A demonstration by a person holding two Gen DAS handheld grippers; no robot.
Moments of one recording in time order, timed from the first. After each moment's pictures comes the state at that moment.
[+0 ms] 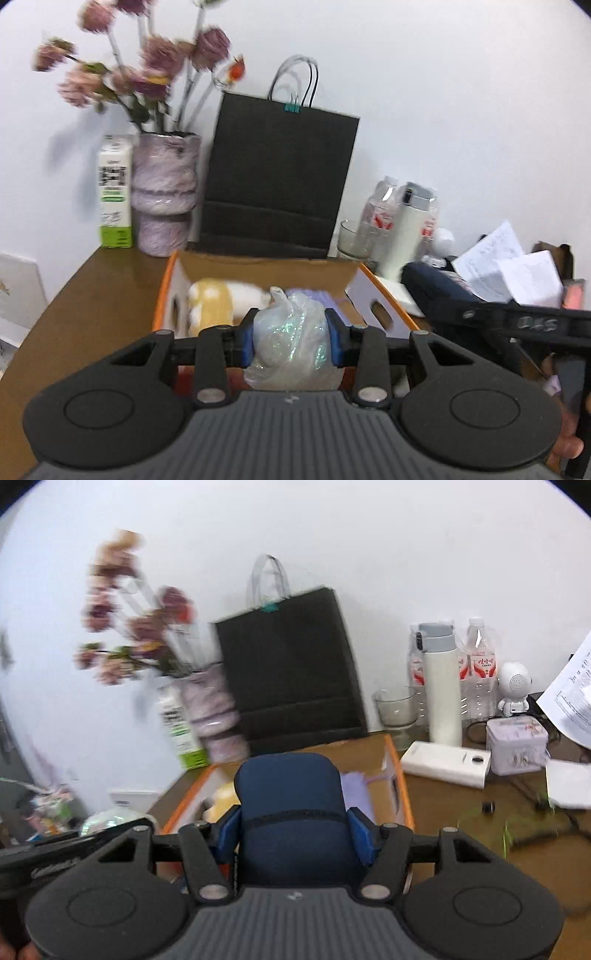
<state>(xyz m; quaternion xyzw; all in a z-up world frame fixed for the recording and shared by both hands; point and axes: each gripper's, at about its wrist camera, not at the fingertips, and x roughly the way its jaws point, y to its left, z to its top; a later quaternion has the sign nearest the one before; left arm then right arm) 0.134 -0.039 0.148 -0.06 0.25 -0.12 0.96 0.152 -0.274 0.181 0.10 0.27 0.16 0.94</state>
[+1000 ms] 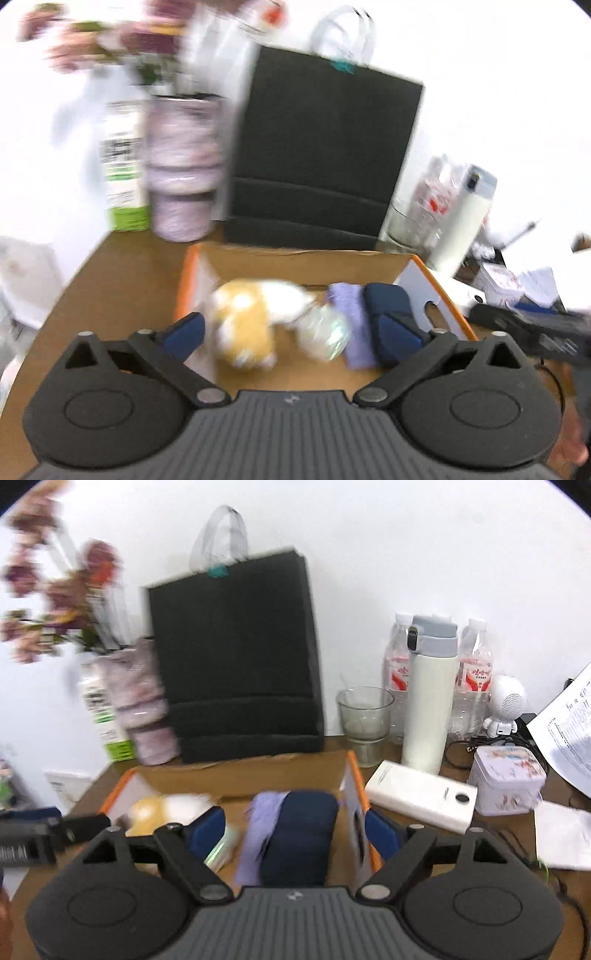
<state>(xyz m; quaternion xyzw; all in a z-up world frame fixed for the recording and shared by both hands) 0.180 -0.020 0.136 -0.06 0.31 -0.06 0.95 0.218 -0.247 0.167 0.04 0.29 0.10 0.95</state>
